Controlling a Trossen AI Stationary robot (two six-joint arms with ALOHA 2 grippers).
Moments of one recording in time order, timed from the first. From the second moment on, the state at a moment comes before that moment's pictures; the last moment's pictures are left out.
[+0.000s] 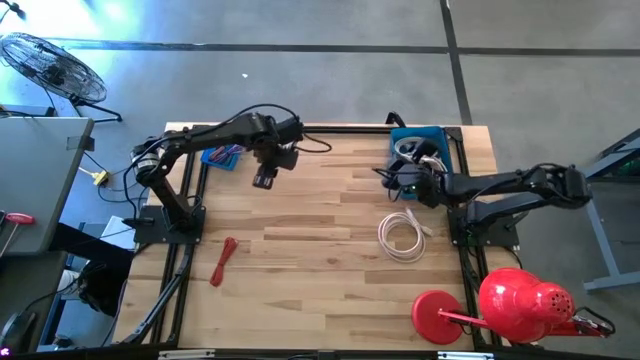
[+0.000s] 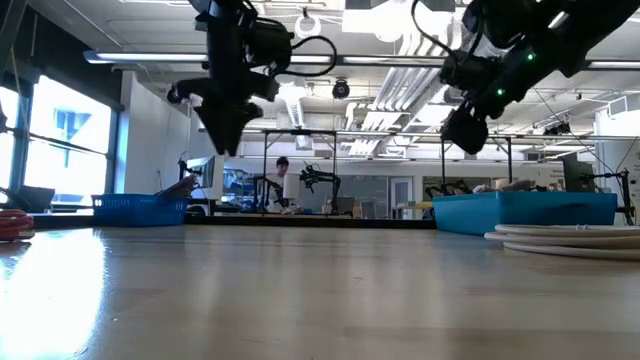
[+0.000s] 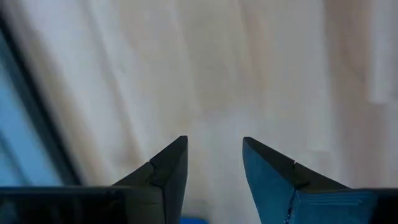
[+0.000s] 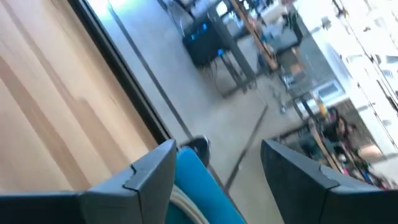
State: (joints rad) left arm 0.44 1.68 1.44 -1.16 -0.07 0.67; right arm -0.18 1.14 0.52 0.07 1.04 -0.38
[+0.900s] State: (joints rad) left arm -0.33 1.68 1.44 -1.43 0.03 -0.29; right arm 0.00 1.14 0.52 0.18 0.60 -0.35
